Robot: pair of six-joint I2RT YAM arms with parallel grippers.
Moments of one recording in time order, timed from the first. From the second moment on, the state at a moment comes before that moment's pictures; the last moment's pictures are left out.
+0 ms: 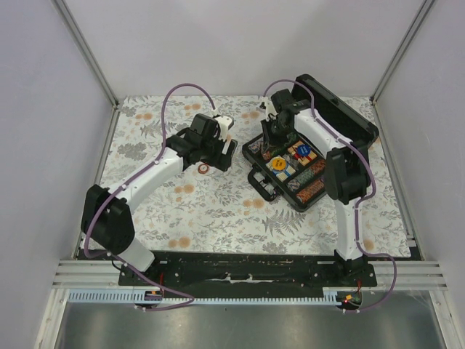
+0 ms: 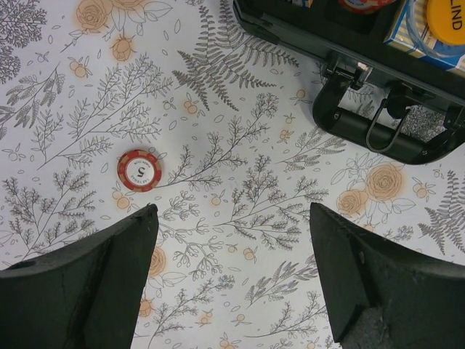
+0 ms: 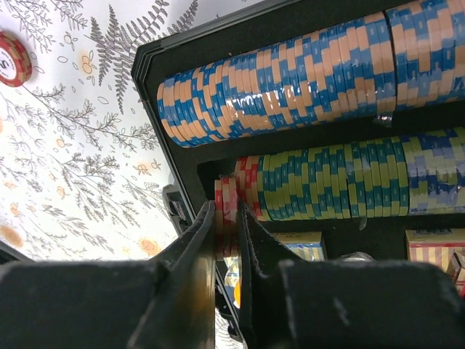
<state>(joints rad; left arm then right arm) -0.56 1.58 1.30 -0.54 0.02 -0.03 0.35 2.18 1.92 -0.90 -0.31 0.13</state>
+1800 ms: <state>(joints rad) -0.56 1.59 1.30 -0.55 -0.03 -0.03 0.53 2.11 1.82 -0.81 0.12 0.08</state>
